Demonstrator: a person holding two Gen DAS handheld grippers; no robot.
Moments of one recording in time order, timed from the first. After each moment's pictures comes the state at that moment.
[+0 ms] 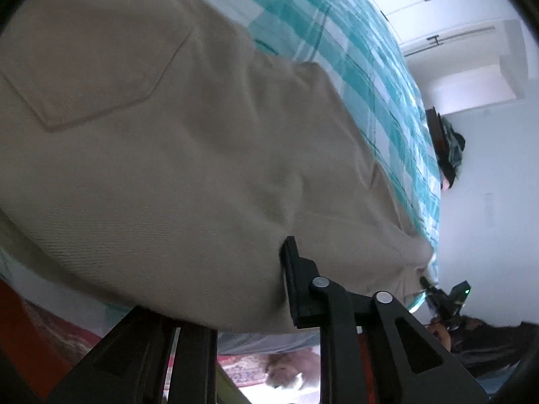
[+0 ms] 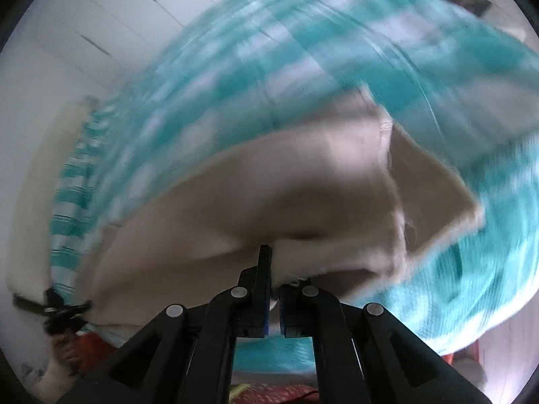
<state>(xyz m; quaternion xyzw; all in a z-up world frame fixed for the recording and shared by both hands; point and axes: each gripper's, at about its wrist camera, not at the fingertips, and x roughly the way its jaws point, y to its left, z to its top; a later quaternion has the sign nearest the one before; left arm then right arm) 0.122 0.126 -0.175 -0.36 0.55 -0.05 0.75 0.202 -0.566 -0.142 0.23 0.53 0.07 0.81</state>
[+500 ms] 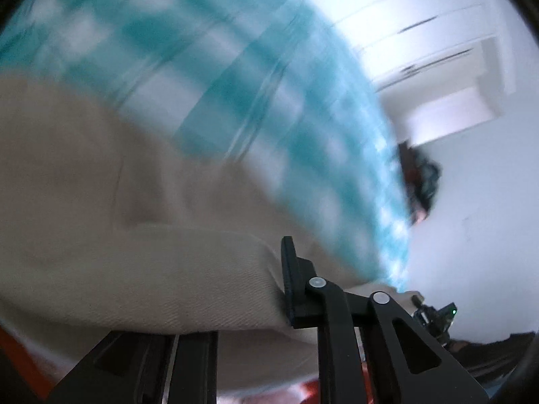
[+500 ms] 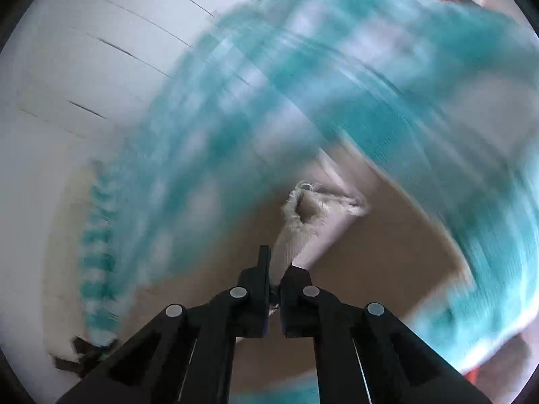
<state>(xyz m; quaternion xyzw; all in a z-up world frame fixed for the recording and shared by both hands) 0.197 0.143 -0.090 -0.40 0.45 -0.07 0.80 0.249 -0.598 -0.096 0.35 0.46 0.05 0.82</state>
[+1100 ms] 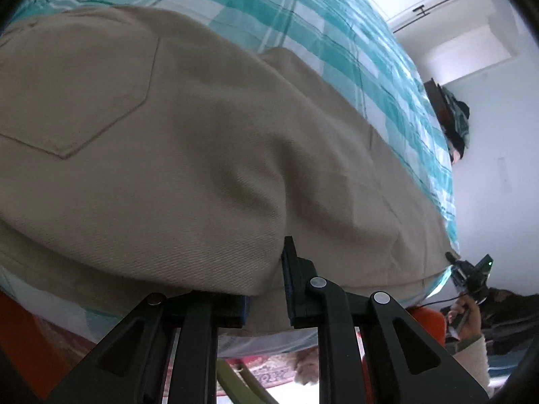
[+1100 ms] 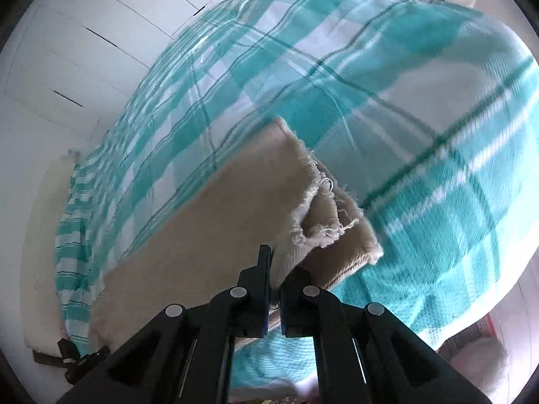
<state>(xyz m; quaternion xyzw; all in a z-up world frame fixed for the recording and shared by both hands) 0.141 0.100 -0.165 -0.30 0.56 -0.07 0.77 0.211 -0.621 -0.136 0.31 0.50 0.00 0.81</state>
